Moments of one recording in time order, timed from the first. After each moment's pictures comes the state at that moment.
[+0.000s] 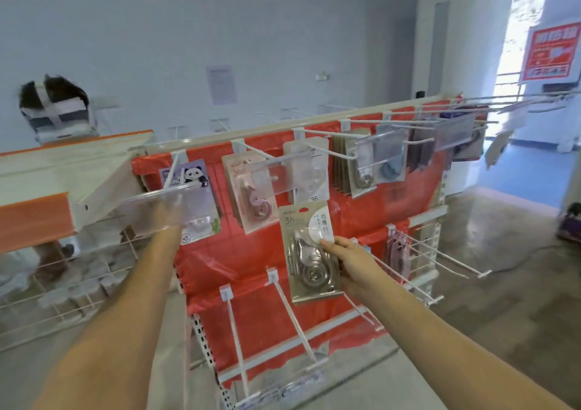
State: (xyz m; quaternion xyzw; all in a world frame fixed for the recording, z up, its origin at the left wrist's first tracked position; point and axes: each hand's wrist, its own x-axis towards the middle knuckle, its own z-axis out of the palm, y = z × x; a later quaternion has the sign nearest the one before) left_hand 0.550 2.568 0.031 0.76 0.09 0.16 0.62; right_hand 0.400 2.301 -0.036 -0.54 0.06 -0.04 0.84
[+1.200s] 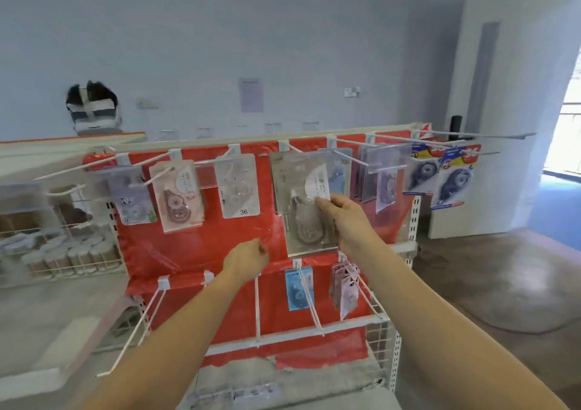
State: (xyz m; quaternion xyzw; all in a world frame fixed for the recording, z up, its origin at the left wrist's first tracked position) left_hand 0.443 2.261 -0.031 0.98 -0.03 0.10 0.19; right_hand 0.395 2.067 0.042 -0.64 -0.04 -0.10 0.76
